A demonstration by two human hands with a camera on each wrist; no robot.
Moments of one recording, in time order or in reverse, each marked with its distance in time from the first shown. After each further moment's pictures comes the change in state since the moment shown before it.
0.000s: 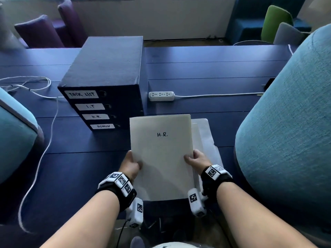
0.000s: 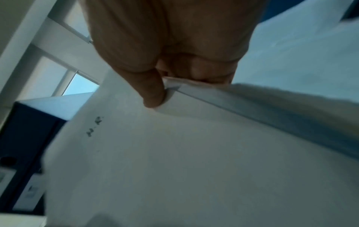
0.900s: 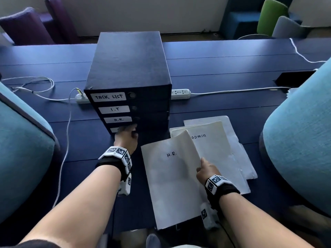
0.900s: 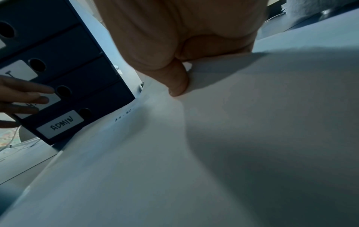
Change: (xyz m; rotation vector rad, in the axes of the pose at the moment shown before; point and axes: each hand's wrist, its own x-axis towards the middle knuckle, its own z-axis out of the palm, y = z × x) left_hand 0.106 0.054 -0.119 0.673 0.123 0.392; right_hand -0.027 -0.028 0.095 -0.689 0.103 0.100
